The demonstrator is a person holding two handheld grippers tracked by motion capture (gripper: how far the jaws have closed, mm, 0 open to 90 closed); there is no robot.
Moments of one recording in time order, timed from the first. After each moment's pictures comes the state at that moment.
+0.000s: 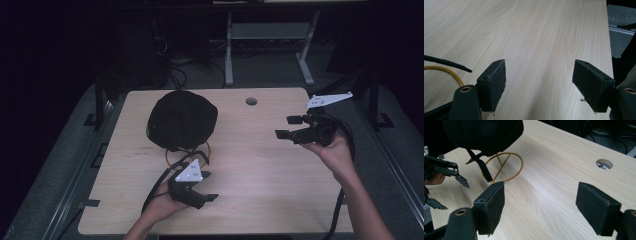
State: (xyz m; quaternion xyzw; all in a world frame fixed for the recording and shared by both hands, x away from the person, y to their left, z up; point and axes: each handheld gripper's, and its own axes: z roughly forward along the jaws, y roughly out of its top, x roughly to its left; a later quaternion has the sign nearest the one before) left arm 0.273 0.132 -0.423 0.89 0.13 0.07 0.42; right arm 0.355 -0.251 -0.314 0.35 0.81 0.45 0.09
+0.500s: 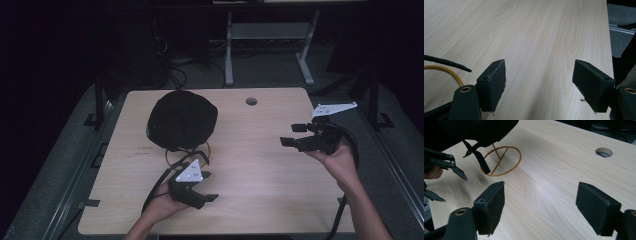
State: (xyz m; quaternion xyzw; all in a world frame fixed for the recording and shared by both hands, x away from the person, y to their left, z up) left arm 0.273 0.132 -0.423 0.89 0.14 0.07 0.42; right arm 0.344 -0.266 -0.334 0.36 0.81 0.45 0.08
